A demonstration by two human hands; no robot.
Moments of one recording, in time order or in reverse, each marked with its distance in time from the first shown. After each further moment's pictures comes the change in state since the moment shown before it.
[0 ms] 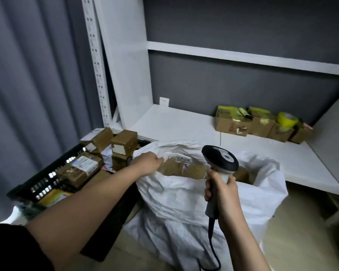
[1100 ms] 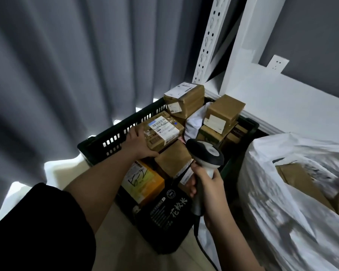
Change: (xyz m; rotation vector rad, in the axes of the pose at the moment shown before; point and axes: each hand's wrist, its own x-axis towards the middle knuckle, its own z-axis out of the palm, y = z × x) left_hand 0.116 -0.417 0.008 0.012 0.138 -0.513; right_hand 0.070 0.258 0.290 -0.173 -0.457 0.294
